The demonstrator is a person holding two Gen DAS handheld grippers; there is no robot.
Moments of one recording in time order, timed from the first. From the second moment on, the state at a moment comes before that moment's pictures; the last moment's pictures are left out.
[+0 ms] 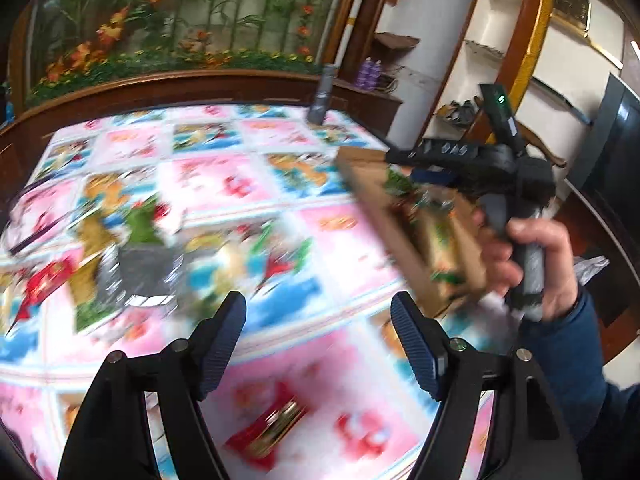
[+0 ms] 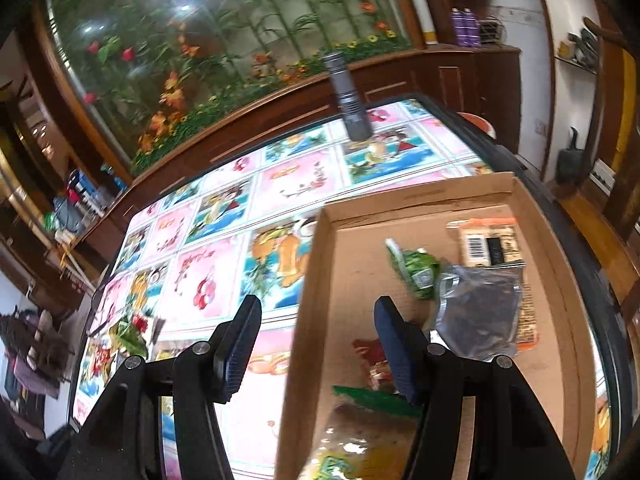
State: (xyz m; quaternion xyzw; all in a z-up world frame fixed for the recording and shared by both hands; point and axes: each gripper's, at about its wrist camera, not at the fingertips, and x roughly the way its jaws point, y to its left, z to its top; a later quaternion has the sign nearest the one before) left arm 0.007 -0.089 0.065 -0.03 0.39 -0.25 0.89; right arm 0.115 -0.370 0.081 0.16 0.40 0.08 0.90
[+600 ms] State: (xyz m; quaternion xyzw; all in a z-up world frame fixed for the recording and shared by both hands) left arm -0.012 -0.088 0.011 0.09 0.45 -0.22 0.86; right arm 0.098 -0.289 0.074 0.08 0.40 0.21 0.89
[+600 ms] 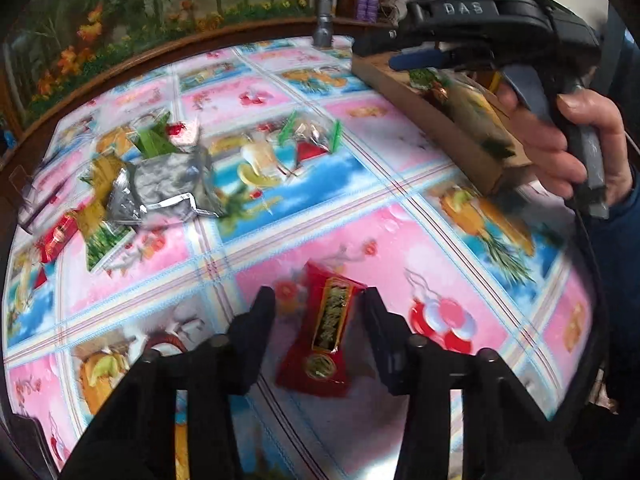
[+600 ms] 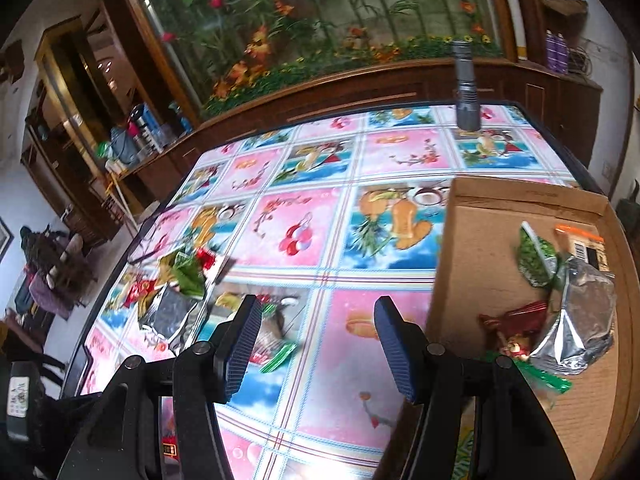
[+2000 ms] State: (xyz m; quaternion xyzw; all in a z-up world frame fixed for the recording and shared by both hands) left arm 0.011 -0.035 0.033 -0.02 0.36 -0.05 0.93; right arm 0.076 -0.201 0.049 0.00 0.42 0.27 0.87
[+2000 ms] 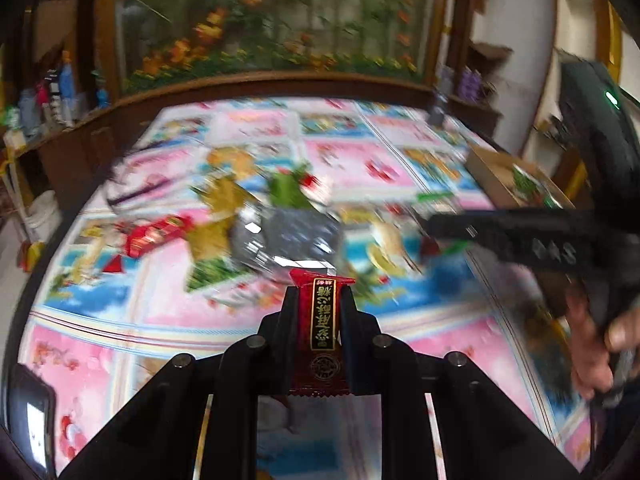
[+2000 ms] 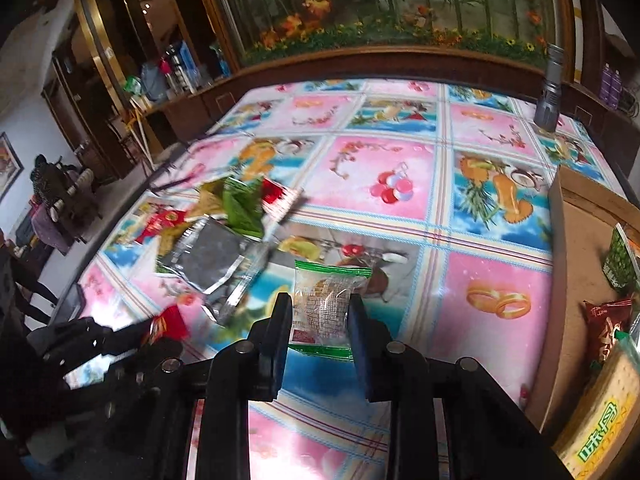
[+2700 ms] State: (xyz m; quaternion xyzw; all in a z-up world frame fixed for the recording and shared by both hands) left arm 0.007 -0.006 0.048 -0.02 0.30 0.07 0.95; right arm 0.049 -0.177 0.058 -0.04 0.37 0.33 0.87
